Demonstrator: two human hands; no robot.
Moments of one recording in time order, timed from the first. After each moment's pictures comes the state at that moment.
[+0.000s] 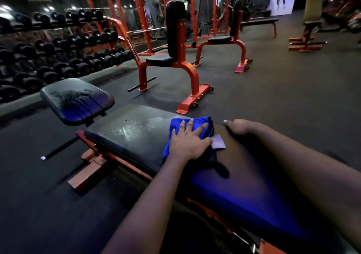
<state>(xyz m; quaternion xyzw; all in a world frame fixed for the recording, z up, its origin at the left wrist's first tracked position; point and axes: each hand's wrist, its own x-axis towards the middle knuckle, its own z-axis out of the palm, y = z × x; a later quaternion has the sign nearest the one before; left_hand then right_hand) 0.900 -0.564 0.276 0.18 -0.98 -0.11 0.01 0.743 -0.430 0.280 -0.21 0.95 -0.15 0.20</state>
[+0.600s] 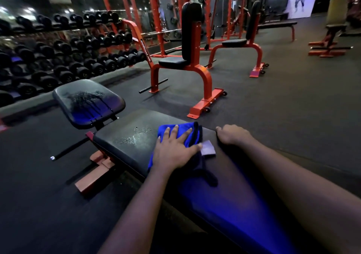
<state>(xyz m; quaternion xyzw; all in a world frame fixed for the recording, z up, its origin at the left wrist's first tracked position) 0.905 -0.650 0.271 0.25 -0.97 -0.07 0.04 0.738 -0.522 0.269 -0.23 0.96 -0.12 0.12</state>
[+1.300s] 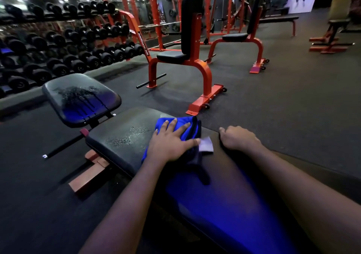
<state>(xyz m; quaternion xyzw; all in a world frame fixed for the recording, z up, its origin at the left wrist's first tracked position) 0.878 -0.687 0.274 0.23 -0.97 -0.08 0.01 0.737 -0.523 0.264 -0.22 0.96 -0.12 0.10</state>
